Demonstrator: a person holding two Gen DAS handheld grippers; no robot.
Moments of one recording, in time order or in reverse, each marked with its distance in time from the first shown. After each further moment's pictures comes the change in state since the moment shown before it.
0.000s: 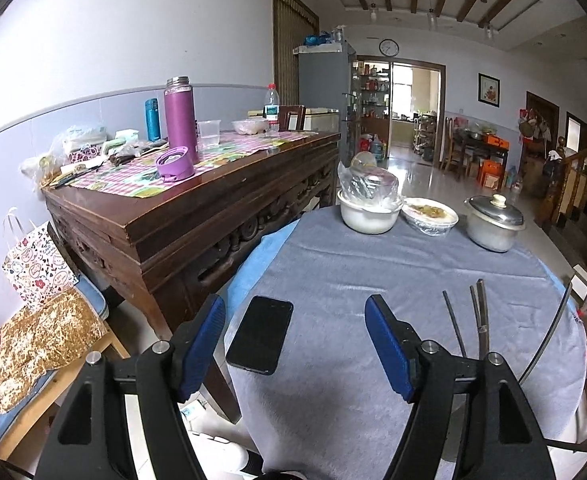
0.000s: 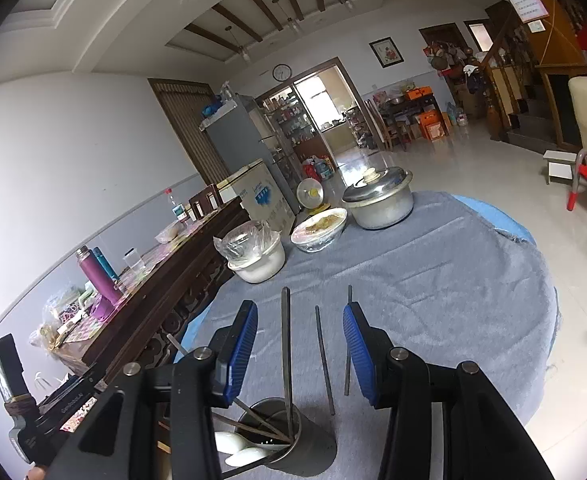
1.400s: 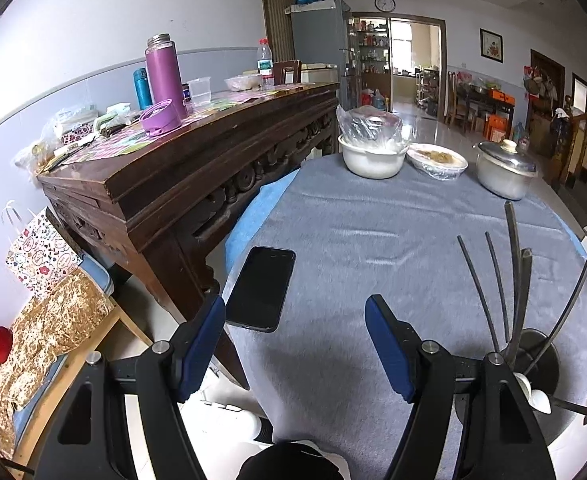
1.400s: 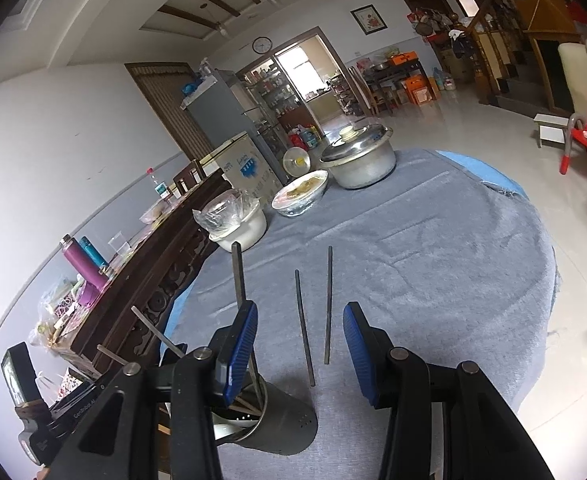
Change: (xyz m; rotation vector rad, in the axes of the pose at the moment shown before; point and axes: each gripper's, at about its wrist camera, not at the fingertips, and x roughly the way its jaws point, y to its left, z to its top) left arm 0.032 -0.014 -0.028 0.065 0.158 0.037; right arm 0.021 -0.035 -0.021 0.068 0.117 -0.026
